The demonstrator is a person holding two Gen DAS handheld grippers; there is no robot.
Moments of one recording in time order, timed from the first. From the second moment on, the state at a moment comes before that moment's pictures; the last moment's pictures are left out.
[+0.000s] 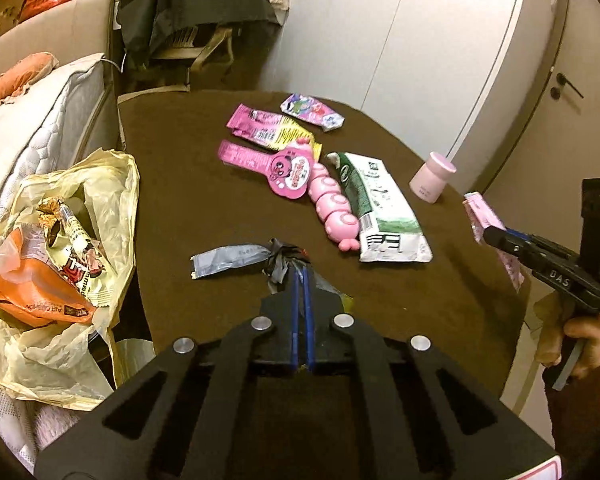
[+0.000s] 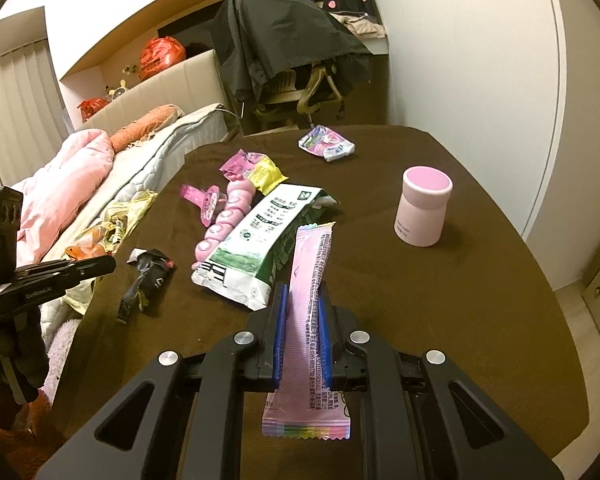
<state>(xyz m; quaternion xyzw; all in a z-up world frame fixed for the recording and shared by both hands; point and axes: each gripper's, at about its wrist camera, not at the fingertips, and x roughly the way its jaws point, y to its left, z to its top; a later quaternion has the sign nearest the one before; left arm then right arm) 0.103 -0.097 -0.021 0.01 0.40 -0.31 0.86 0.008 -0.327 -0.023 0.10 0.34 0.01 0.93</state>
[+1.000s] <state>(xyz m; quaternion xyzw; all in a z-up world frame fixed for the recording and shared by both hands) 0.110 -0.071 -0.010 0.04 0.38 -0.26 0.89 0.041 -0.303 -0.008 0.07 0.35 0.04 0.93</state>
